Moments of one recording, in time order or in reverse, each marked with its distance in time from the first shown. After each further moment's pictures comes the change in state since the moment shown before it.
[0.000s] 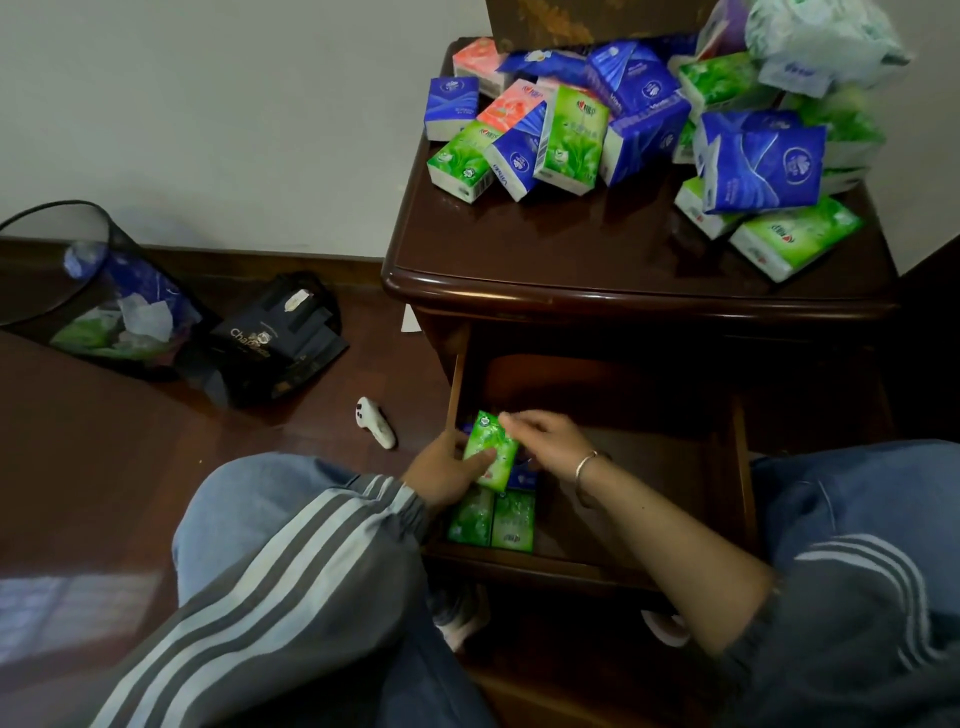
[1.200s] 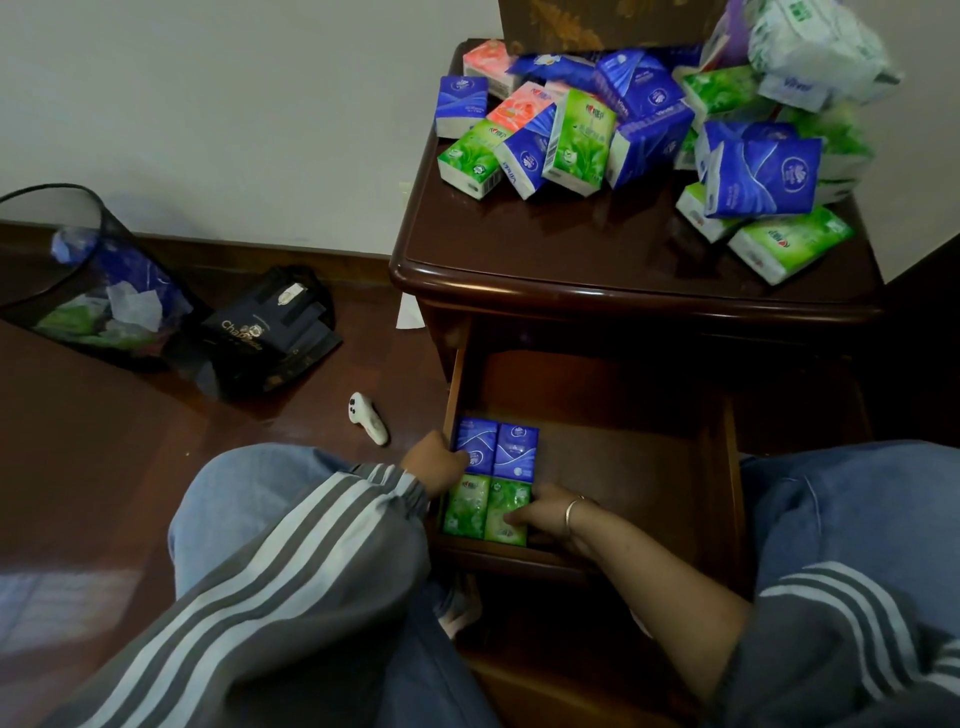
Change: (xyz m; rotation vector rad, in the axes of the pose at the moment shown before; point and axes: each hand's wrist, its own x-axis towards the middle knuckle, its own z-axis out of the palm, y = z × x) left_hand 0.017 -0.011 -0.005 0.322 0.064 -0.118; right_hand -0.032 0.048 0.022 -0.050 -0.202 0.413
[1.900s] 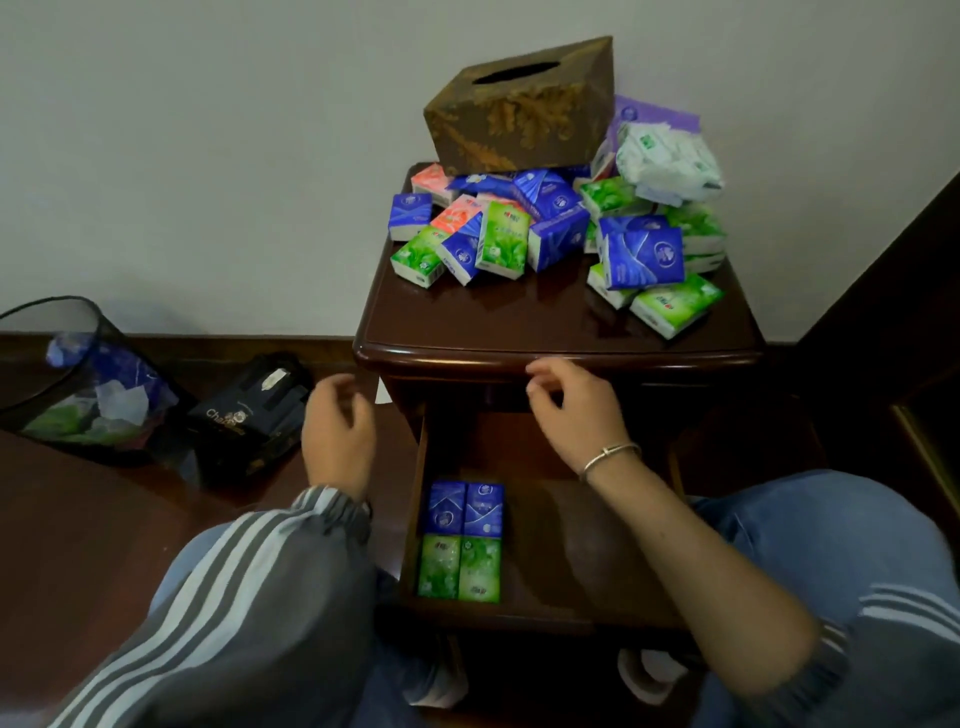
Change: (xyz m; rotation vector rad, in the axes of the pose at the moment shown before) left_hand -0.028 0.040 -0.085 -0.401 0.815 0.400; right_hand -0.111 -0.111 -0.094 -0.264 0.800 -0.837
